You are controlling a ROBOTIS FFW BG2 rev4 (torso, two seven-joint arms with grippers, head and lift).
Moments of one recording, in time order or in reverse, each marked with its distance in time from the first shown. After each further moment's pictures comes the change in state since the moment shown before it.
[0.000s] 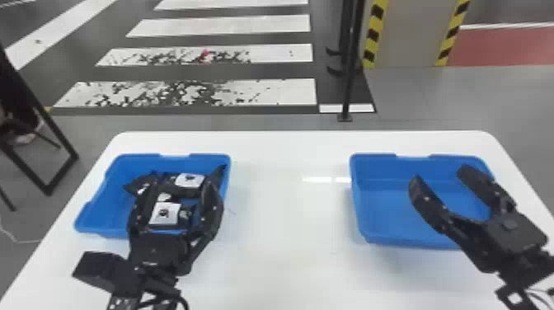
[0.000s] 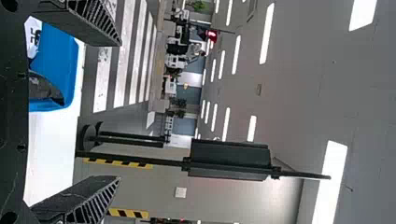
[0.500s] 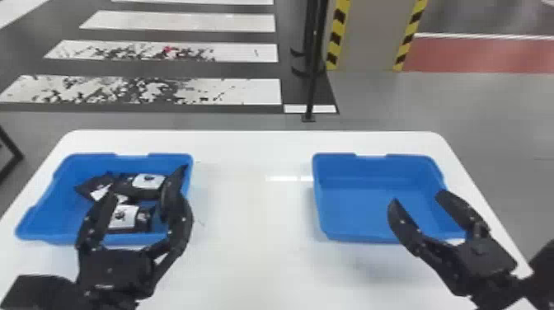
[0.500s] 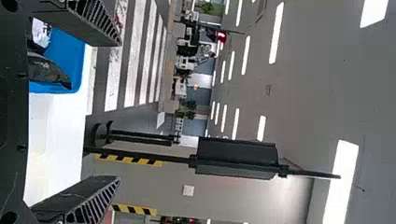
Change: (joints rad) left arm 0.137 0.012 -0.051 -0.210 -0.060 0.109 0.081; right arm 0.139 0.054 -0.078 -0.072 0.090 0.001 -0.023
